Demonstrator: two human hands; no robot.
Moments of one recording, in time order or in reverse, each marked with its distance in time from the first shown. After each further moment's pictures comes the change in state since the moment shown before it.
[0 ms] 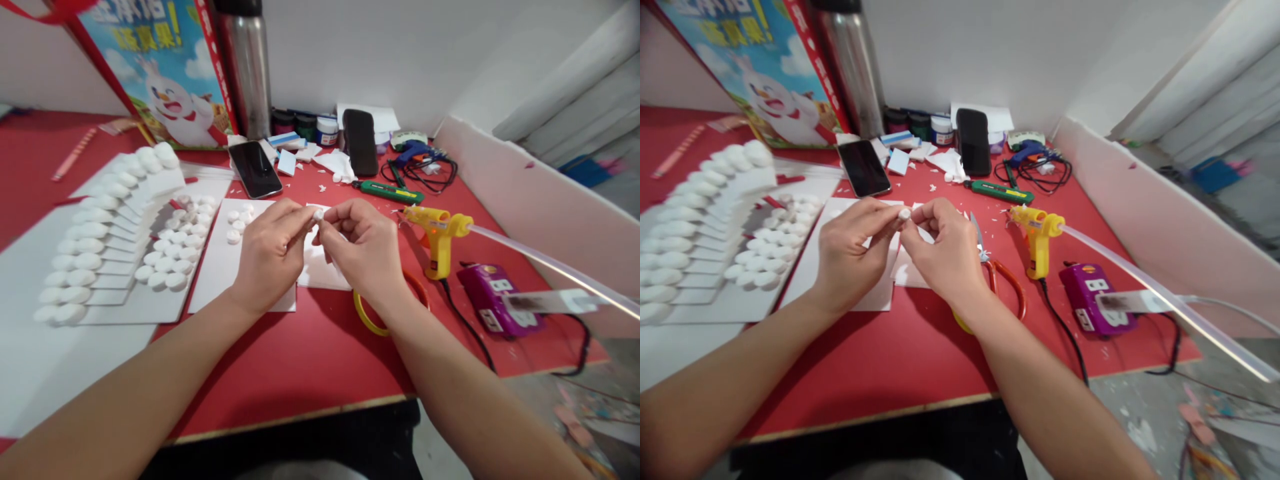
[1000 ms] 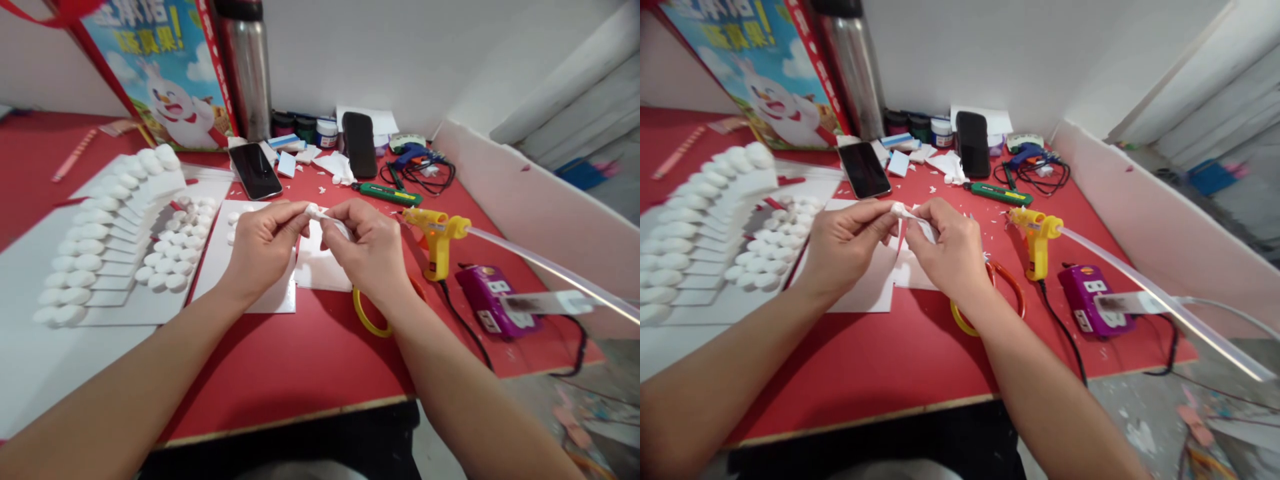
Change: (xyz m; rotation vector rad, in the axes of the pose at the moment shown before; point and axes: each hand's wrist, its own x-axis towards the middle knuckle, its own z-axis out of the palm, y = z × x) left_hand 0.008 -0.005 -0.004 -0.345 -0.013 -0.275; right_hand 0.003 0.002 -0.009 -0.220 -0.001 -0.164
